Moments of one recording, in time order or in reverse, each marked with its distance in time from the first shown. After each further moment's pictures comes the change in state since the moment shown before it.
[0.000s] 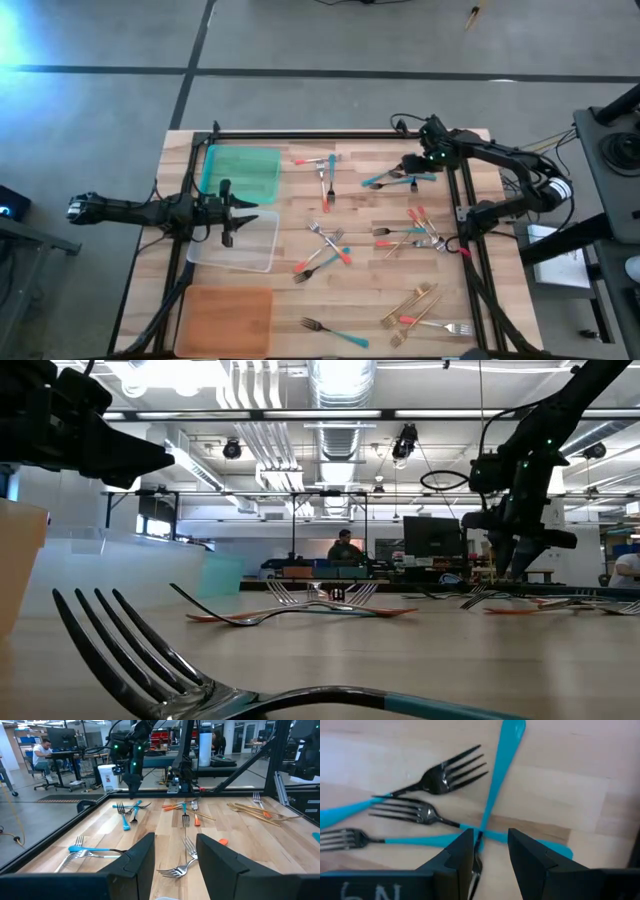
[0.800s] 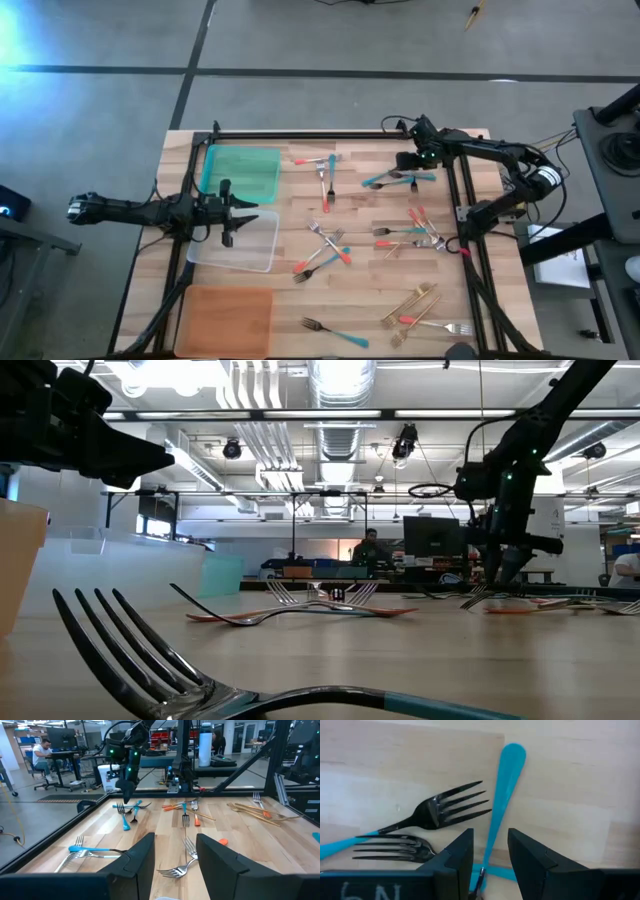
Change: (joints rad) left arm 0.000 0.000 0.000 0.000 0.000 0.000; right arm 0.049 0.117 0.031 0.088 0.119 0.062
